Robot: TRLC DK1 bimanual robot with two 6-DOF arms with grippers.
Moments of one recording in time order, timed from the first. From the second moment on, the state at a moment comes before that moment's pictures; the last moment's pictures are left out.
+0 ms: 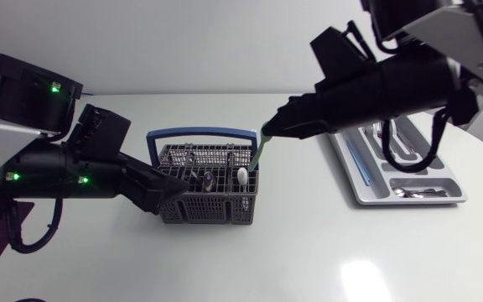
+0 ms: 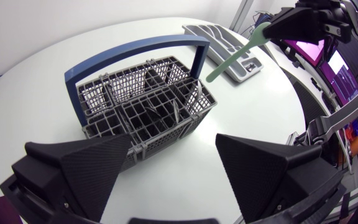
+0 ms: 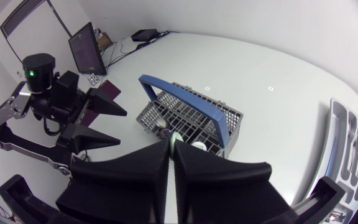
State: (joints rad) left arm -0.46 1.10 0.83 -0.52 0.27 -0.01; right arm 0.54 1.33 1.20 -0.60 -0.40 0.13
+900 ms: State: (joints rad) left arm -0.49 1.12 0.89 -0.61 0.27 -0.05; right arm -0.11 1.30 1.06 -0.61 -0.13 -0.25
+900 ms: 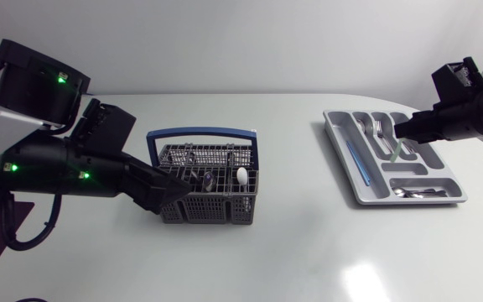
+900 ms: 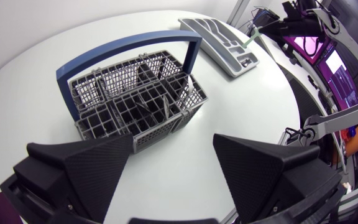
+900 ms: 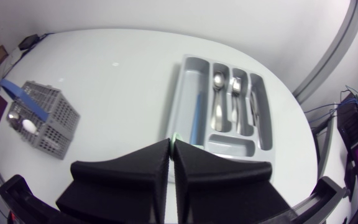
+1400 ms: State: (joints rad) left arm -0.55 1.15 0.91 -0.62 0.27 -0.06; right arm -0.26 1.63 0.99 -0.26 0.19 -0.38
